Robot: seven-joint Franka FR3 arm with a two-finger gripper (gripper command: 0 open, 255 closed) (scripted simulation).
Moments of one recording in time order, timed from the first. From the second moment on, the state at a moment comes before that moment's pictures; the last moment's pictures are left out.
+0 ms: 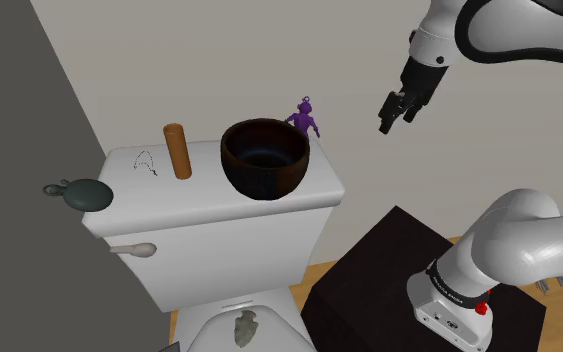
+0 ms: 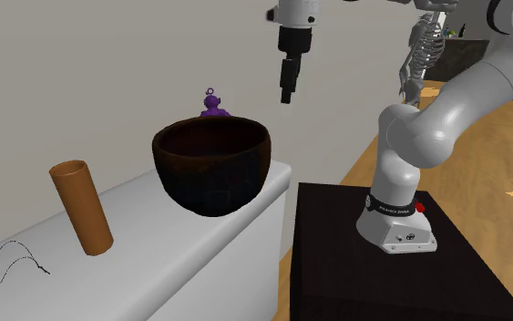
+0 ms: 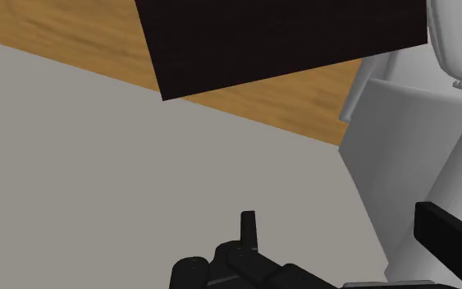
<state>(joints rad) -0.01 -0.82 0.03 -2.44 -0.06 1.67 0.14</state>
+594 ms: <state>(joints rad) 0.03 -0.69 0.16 -2.34 -0.03 1.78 0.25</state>
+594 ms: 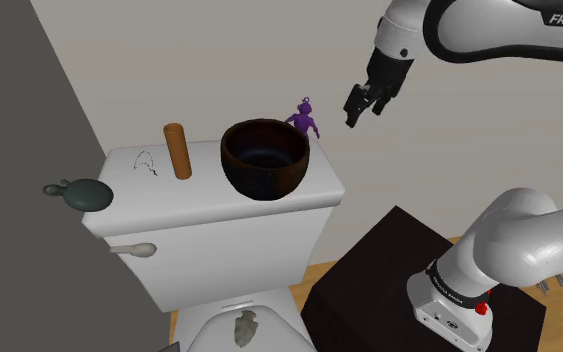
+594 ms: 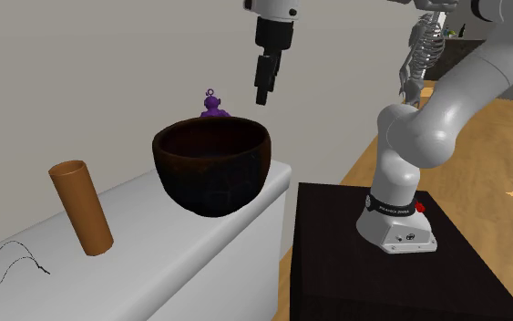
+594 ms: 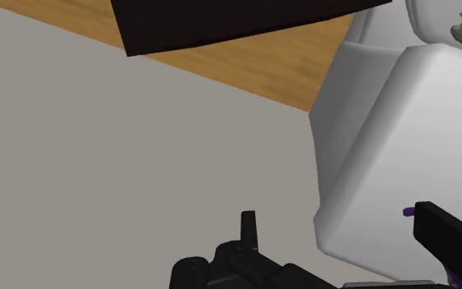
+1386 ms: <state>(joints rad) 0.04 -0.46 0.35 -2.16 -0.07 1.92 0.43</state>
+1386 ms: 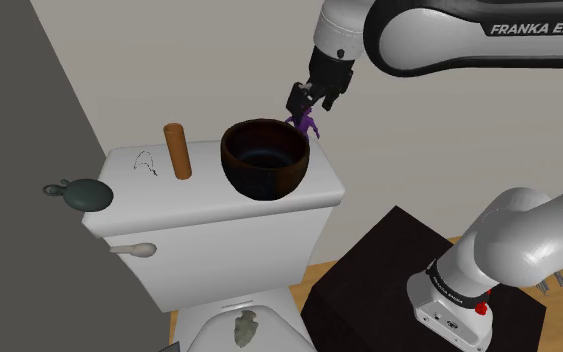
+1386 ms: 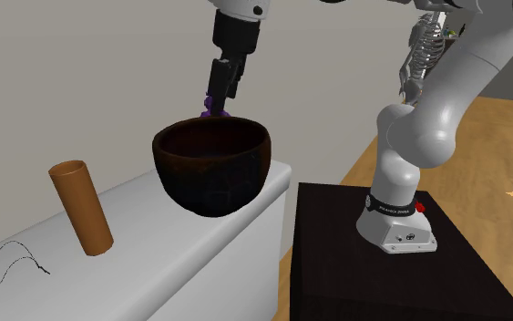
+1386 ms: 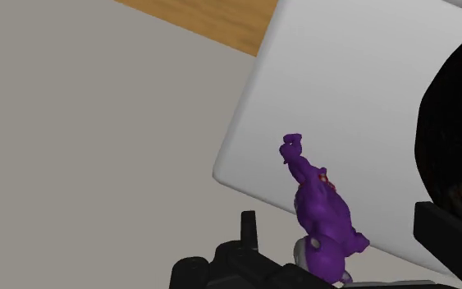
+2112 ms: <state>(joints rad) 0.04 -0.45 0.35 -2.21 -0.07 2.00 0.44</state>
